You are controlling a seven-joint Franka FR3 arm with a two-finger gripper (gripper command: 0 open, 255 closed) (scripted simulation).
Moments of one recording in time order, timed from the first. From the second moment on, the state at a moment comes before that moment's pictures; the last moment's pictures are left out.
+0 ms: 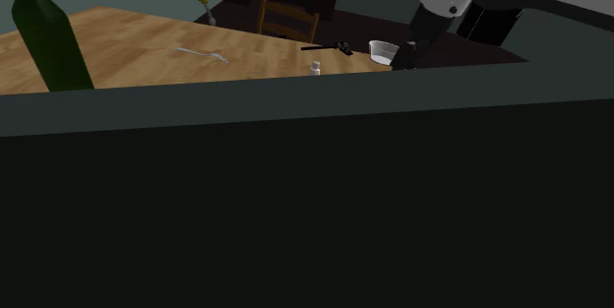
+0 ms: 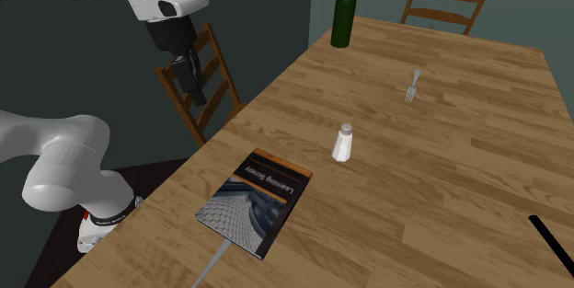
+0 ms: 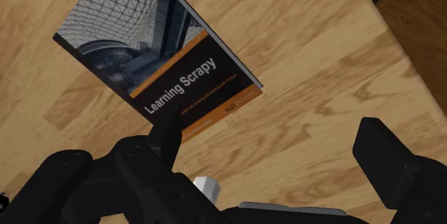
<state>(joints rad) 0.00 -0.81 0.05 -2.30 -0.09 1.64 -0.05</state>
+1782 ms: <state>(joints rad) -0.04 0.20 -0.07 -1.48 0.03 1.79 -0.21</state>
